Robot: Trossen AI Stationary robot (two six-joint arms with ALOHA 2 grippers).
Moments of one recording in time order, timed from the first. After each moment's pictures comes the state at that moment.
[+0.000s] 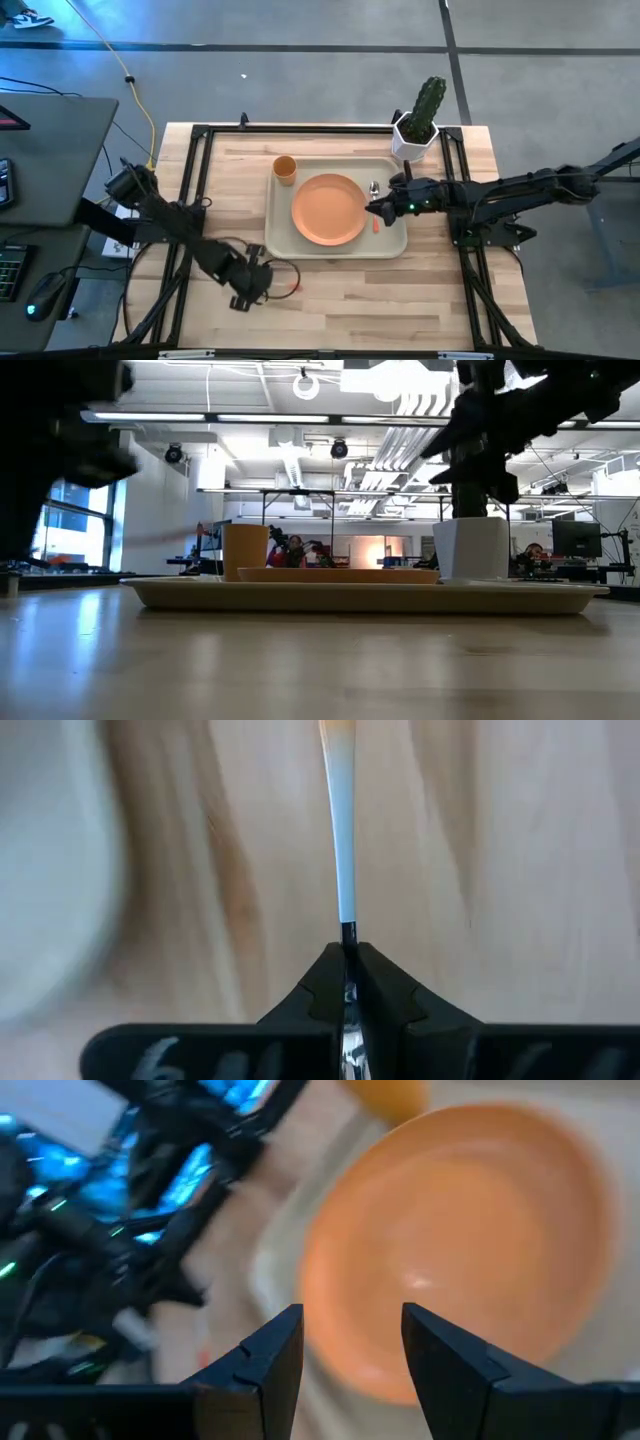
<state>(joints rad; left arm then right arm) -0.66 1.58 0.88 -0.55 -0.15 -0.42 0.01 1.01 0.50 0.05 0.10 0.90</state>
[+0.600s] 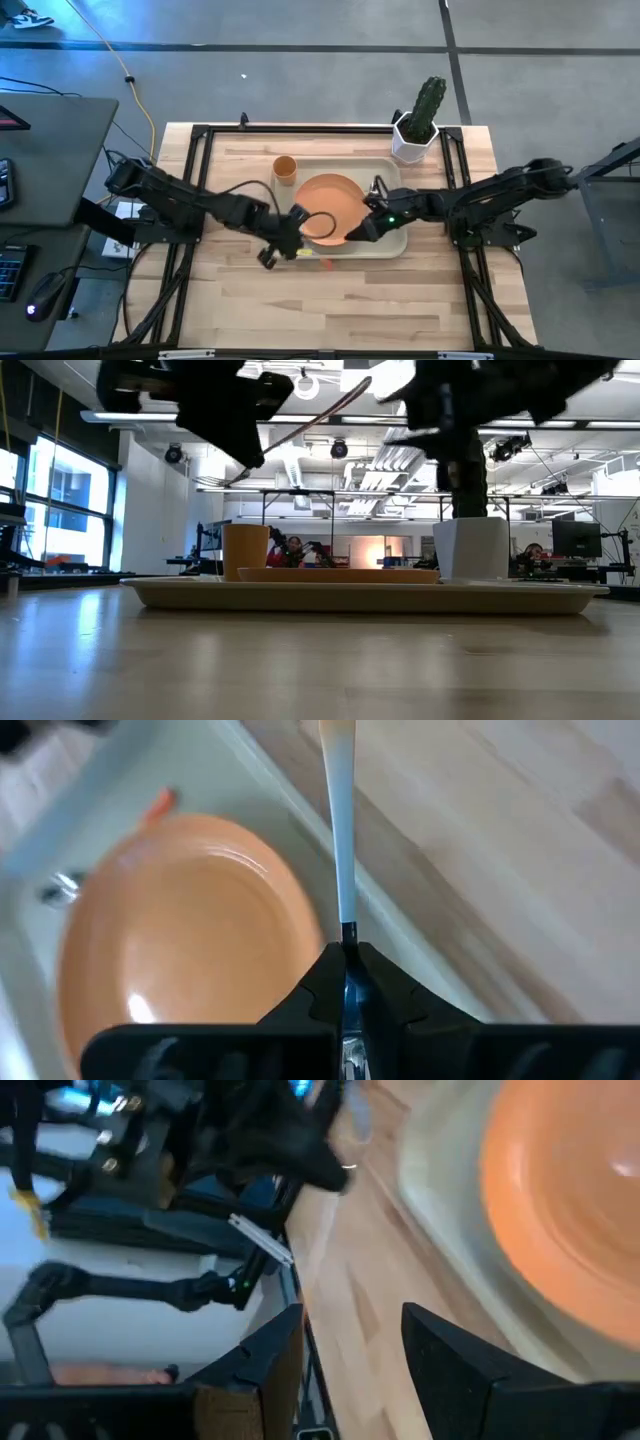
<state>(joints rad) -0.26 1.53 1.12 -0.56 -0.11 0.52 0.09 1.34 0.63 0.36 -0.22 1.13</state>
